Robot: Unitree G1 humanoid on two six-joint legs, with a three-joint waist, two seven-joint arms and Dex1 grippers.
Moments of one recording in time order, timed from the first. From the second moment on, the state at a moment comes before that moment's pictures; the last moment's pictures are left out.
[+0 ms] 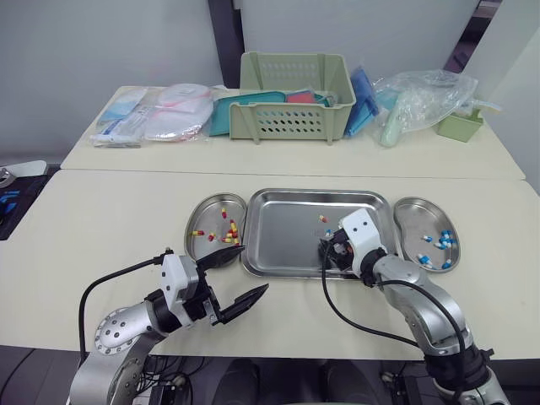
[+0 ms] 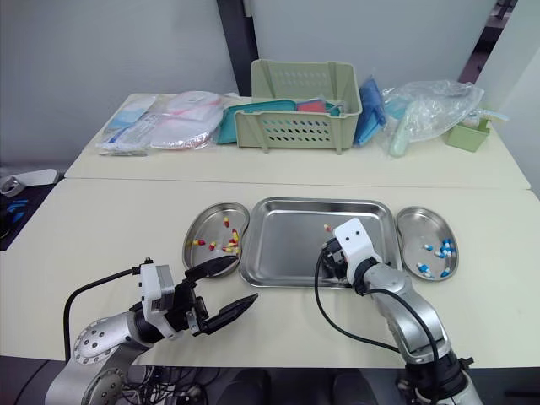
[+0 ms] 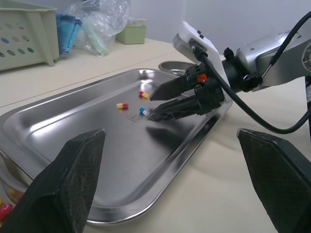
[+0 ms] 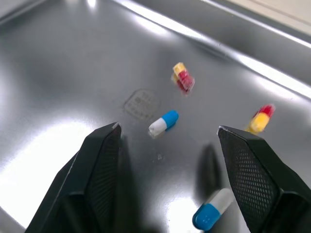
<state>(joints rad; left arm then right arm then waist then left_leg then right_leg) 0.22 0.51 0.07 -0.44 -0.52 0.10 -0.92 -0.24 -0.30 0.25 -0.41 0.08 0.90 0.21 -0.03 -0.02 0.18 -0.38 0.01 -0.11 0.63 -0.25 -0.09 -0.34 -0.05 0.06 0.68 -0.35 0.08</state>
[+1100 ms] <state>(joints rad) 0.23 0.53 0.06 -0.44 -0.52 0.09 -0.99 -0.24 -0.38 0.24 -0.53 0.12 0.92 0.38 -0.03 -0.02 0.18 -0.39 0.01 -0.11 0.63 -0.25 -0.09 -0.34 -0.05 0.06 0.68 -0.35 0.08</state>
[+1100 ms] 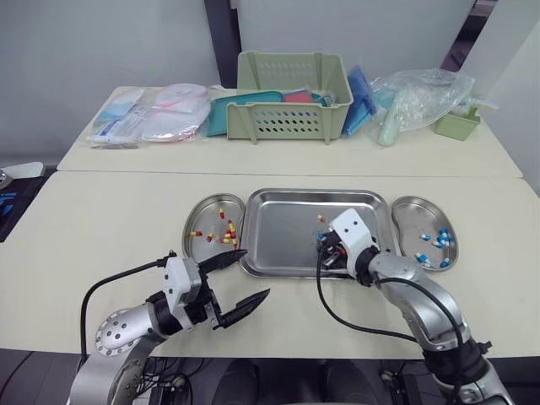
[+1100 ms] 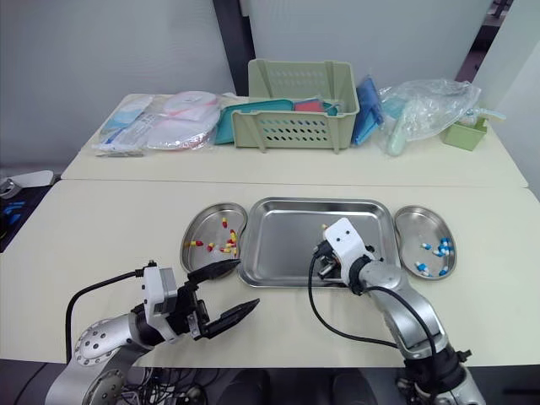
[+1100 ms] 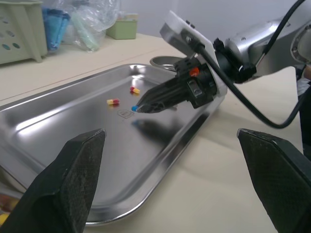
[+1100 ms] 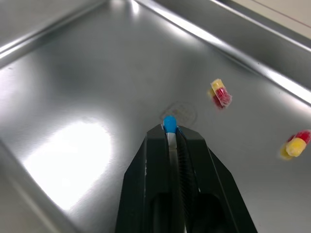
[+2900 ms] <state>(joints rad) 0.30 0.52 0.41 -0.42 -0.61 0.13 -0.71 0.39 -0.80 -0.51 -0.35 0.36 0.25 0.96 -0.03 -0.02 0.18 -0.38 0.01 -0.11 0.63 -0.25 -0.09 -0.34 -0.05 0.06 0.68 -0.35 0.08</state>
